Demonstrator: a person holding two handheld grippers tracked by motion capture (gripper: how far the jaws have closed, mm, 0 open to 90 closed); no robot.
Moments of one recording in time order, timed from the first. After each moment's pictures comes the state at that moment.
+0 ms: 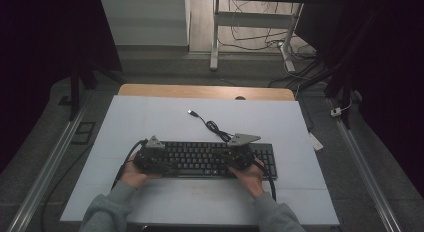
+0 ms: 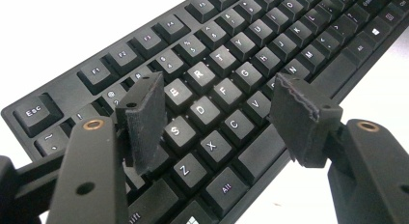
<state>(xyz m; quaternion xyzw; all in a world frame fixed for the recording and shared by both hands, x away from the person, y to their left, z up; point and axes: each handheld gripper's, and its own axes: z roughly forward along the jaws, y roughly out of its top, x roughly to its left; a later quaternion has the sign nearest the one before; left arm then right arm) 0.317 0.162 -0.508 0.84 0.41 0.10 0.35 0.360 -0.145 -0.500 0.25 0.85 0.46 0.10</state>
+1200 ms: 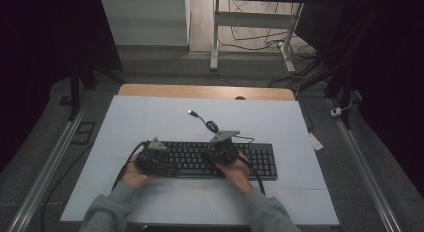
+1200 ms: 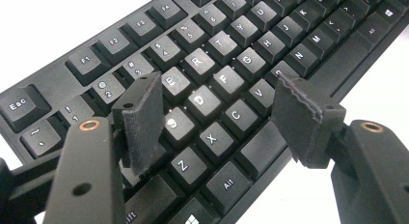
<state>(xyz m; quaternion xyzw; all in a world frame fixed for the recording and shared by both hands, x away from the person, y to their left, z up) 0.319 0.159 -0.515 0.85 0.41 0.10 0.33 0.381 -0.103 -0.518 0.24 0.87 0.41 0.09</state>
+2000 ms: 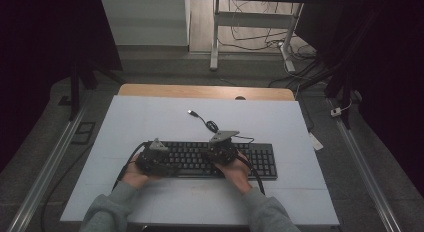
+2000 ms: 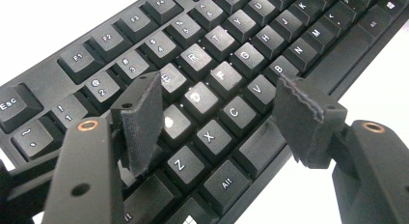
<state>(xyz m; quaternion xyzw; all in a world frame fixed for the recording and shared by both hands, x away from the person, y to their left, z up) 0.319 0.158 -0.517 0.85 0.40 0.09 0.33 0.381 -0.101 -0.518 0.24 0.87 0.41 0.09</state>
